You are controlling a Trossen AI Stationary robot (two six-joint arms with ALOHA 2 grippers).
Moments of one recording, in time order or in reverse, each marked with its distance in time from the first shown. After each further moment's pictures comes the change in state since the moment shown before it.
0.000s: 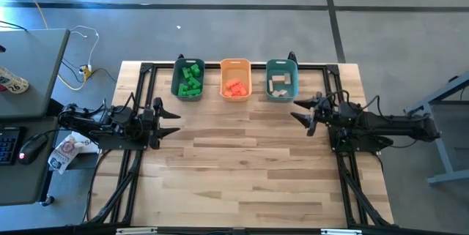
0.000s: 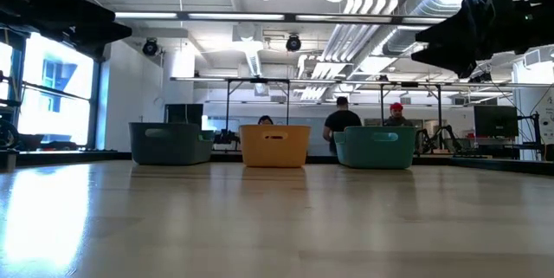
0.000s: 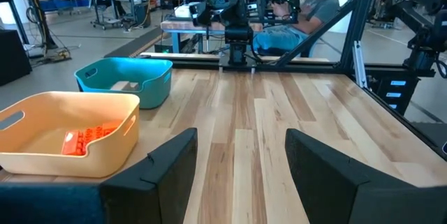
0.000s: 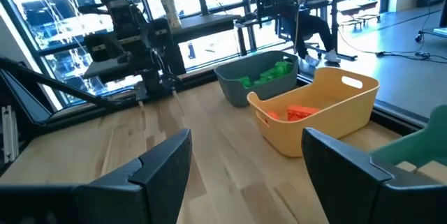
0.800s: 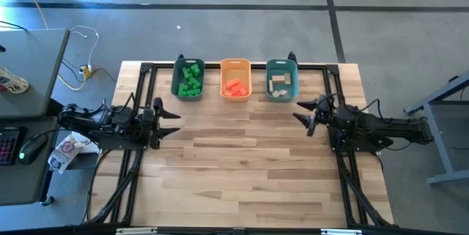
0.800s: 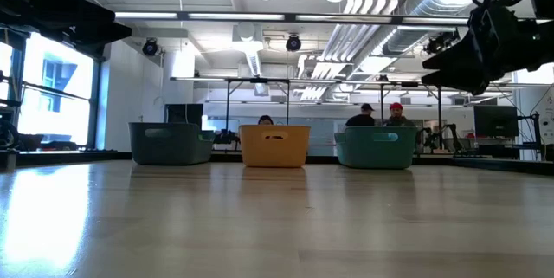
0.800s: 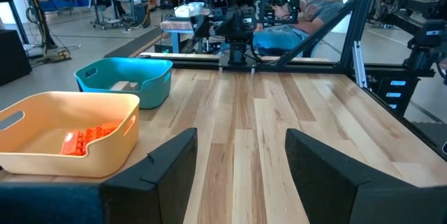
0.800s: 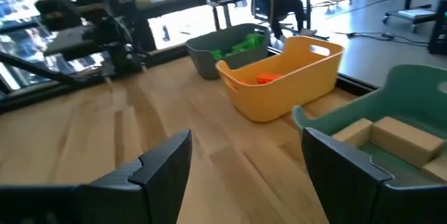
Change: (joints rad) left arm 0.000 0.000 0.000 0.000 0.000 0.000; right arm 0.000 -0.151 -0.059 -0.185 0.076 0.016
